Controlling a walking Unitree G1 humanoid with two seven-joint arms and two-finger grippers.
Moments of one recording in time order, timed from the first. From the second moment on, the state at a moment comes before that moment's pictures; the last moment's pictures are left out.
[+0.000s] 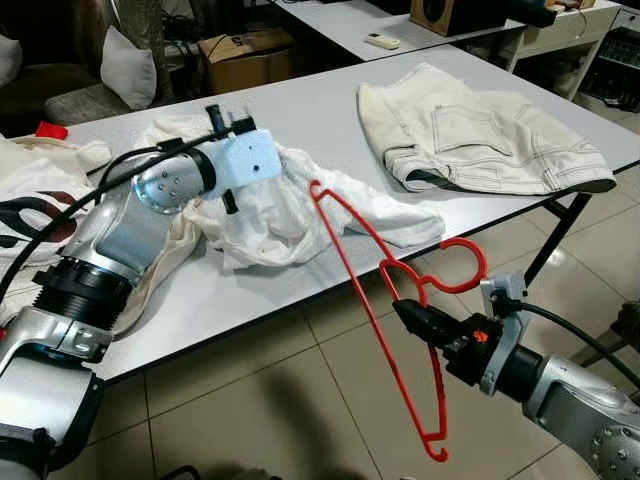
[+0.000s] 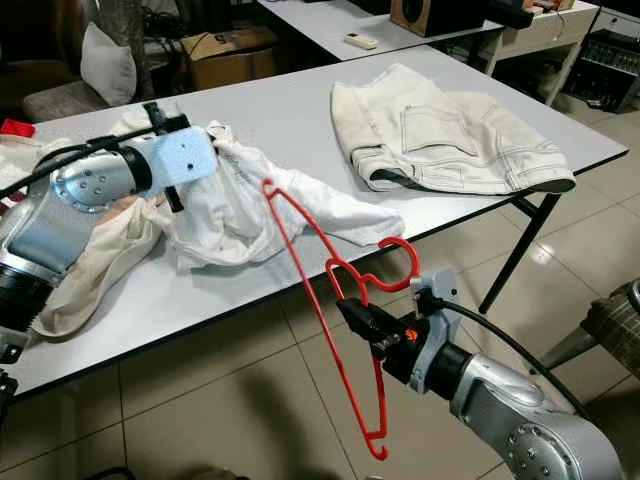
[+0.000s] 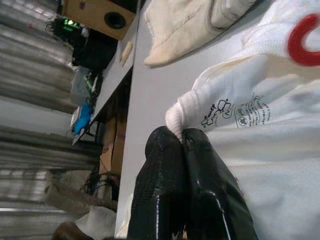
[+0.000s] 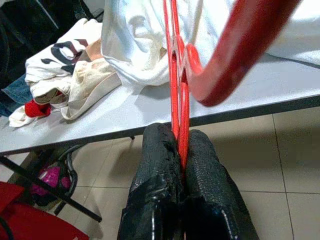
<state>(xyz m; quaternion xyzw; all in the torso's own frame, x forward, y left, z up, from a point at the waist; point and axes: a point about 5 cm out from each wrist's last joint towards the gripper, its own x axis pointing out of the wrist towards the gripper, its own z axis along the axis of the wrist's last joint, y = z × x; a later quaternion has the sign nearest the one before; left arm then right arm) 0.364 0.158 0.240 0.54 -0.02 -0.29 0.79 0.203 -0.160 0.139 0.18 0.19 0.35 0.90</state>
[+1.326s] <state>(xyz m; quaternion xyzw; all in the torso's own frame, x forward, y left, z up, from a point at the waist) 0.362 0.142 0.262 0.53 -0.12 -0.28 0.79 0.210 -0.151 0.128 0.20 0.22 0.33 0.90</state>
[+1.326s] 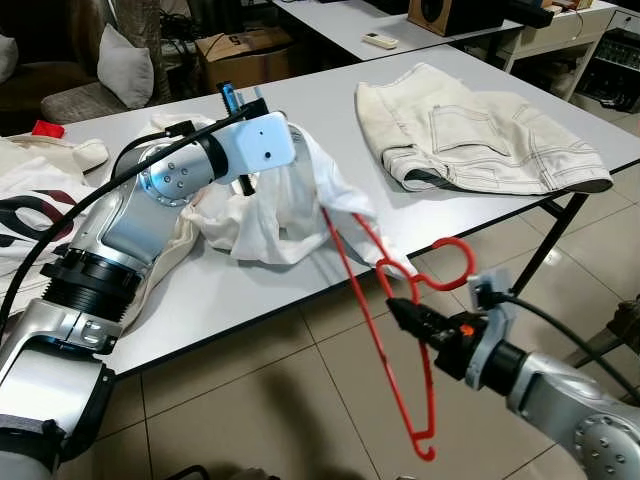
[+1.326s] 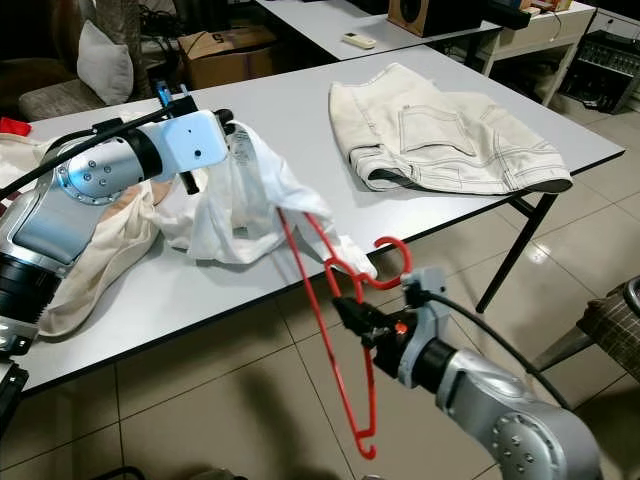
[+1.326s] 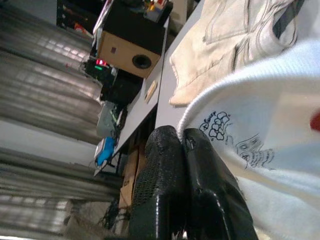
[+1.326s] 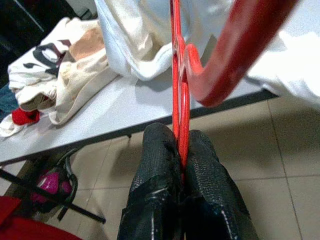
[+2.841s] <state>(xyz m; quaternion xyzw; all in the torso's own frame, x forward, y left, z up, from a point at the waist) 0.369 0.134 0.250 0.26 0.00 -0.37 0.89 0.195 -0.146 0.127 0.17 0.19 0.37 0.89</state>
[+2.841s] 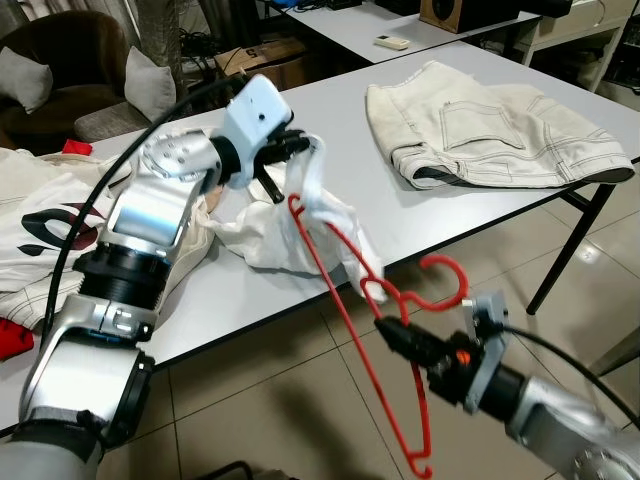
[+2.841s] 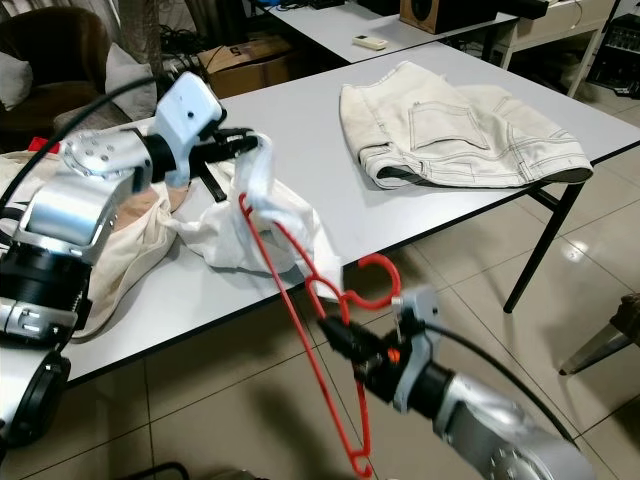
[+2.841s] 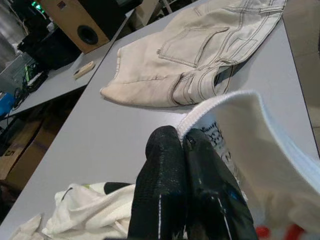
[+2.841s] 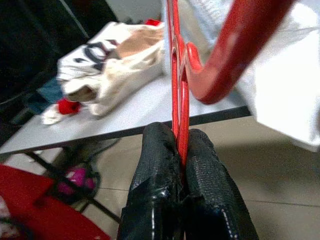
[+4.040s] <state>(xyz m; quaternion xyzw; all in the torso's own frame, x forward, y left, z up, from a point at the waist) 0.376 0.153 0.252 0.34 0.01 -0.32 0.89 0.176 -0.161 0.126 0.13 0.22 0.41 0.88</state>
